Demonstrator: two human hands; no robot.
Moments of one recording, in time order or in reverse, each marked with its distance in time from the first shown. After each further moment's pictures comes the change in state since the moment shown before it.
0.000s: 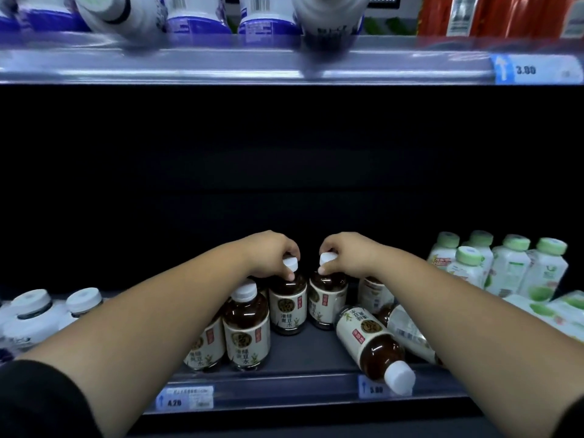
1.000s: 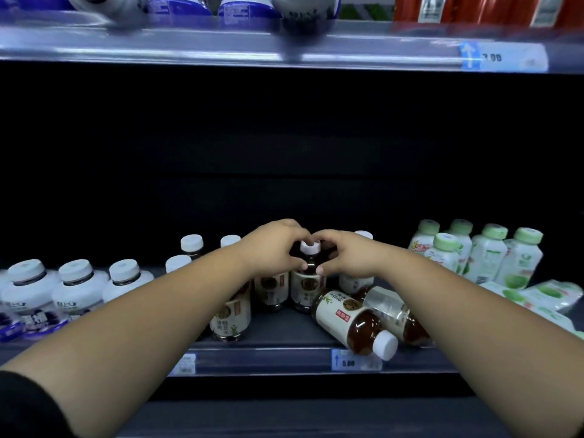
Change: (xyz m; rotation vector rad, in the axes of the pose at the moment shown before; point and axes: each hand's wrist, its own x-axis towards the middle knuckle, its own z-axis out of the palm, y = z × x) left_hand -0.024 0.057 0.026 -0.048 0.250 0.181; right_hand -0.042 0.035 0.005 0.146 -0.066 -0.152
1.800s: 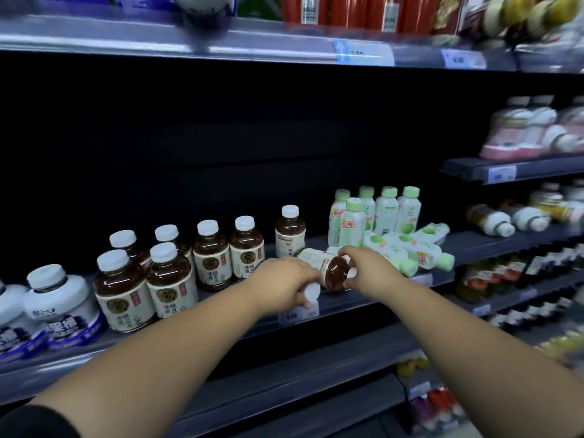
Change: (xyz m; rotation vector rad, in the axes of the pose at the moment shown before) left_hand -0.032 0.107 0.083 0.084 -0.141 0.373; right_hand -0.166 0.063 0.034 -0.211 0.322 0.459
